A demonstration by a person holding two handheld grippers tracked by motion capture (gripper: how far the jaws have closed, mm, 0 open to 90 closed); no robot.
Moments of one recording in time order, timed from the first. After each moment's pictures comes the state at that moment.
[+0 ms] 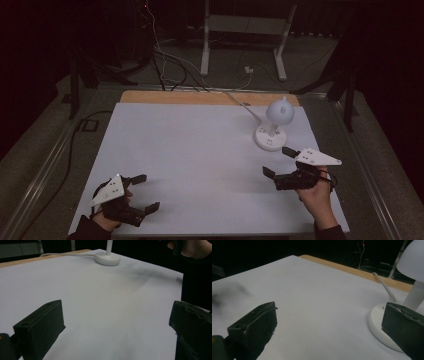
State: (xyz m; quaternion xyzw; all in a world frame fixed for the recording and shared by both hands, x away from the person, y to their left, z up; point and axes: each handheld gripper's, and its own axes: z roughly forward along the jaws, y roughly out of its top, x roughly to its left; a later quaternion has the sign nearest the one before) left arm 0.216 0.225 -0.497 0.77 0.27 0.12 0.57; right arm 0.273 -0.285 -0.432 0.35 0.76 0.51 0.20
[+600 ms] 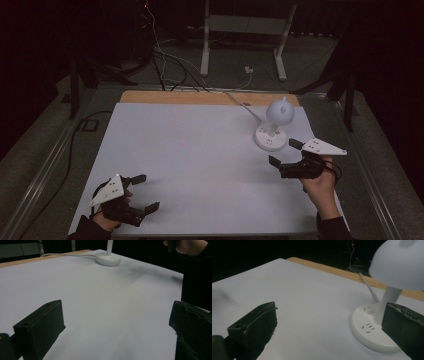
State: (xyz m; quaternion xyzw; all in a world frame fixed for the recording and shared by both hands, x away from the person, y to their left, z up) left arm 0.215 0.226 -0.496 0.76 0.27 0.12 0.57; right arm 0.297 -0.302 -0.426 0.37 0.75 0.50 0.22
